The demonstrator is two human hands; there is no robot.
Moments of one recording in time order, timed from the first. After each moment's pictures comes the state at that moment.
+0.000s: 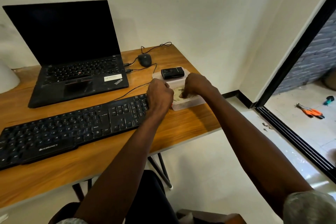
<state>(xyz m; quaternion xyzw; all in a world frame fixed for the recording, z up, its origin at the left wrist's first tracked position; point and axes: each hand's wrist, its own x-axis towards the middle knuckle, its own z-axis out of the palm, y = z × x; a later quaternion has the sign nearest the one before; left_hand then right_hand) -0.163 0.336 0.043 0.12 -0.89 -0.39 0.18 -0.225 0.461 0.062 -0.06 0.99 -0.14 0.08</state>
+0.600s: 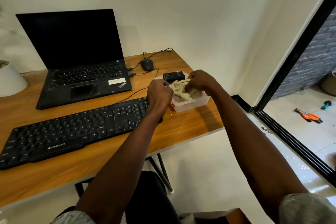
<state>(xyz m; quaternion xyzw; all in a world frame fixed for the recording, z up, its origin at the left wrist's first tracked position) -0.161 0.327 0.053 0.11 -0.89 -0.40 0.19 -0.215 0.473 0.093 -0.02 0.93 -0.35 0.10</state>
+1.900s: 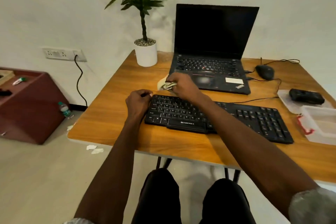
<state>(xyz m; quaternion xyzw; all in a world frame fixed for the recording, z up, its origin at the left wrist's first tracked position) 0.000 -0.090 -0.014 0.34 -0.79 -0.44 0.26 -0.119 0.050 0.056 -0.45 0.82 -0.34 0.03</state>
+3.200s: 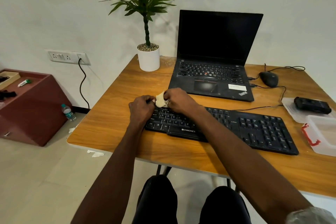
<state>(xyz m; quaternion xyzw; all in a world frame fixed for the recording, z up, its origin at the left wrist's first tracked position) -0.004 -0.083 -0.008 0.32 -0.85 -0.35 0.24 -0.112 0.035 0.035 -0.48 0.86 -0.17 0.07</state>
